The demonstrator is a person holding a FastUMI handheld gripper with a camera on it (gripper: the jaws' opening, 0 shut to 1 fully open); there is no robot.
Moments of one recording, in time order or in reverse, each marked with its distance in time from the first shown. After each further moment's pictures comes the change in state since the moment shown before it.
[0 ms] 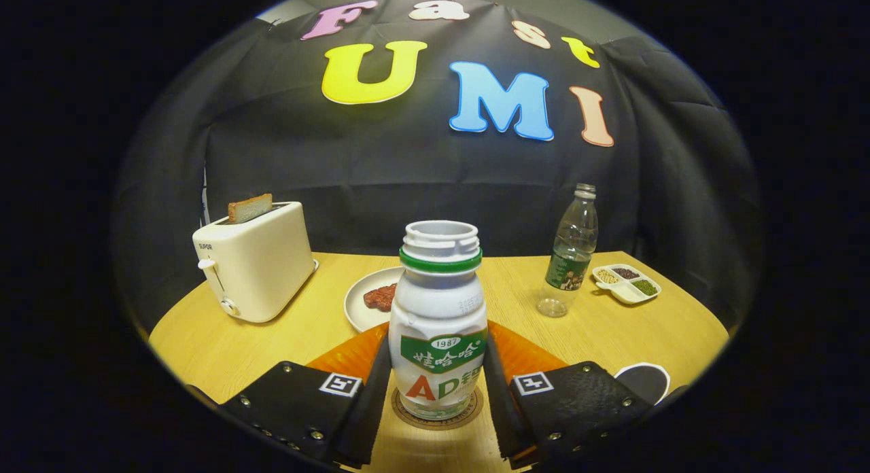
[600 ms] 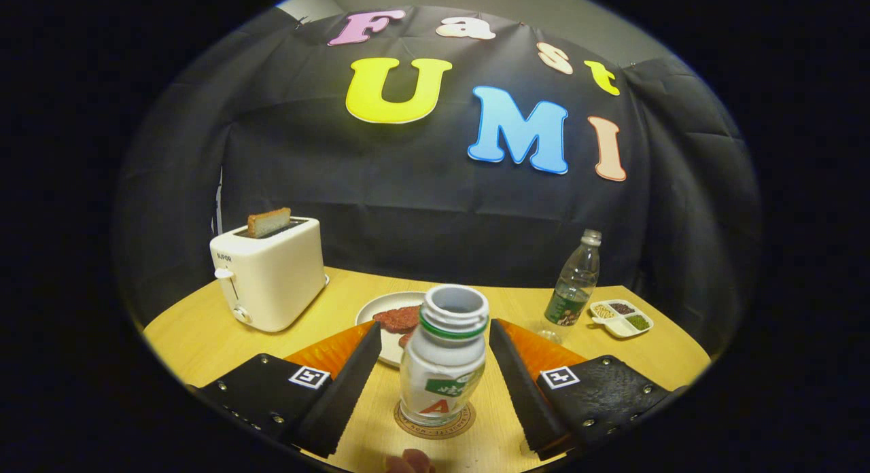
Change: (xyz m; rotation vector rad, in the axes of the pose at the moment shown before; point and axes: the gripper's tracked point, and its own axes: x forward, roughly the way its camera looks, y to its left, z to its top) arm -0.023 0.004 0.062 -0.070 -0.103 0.021
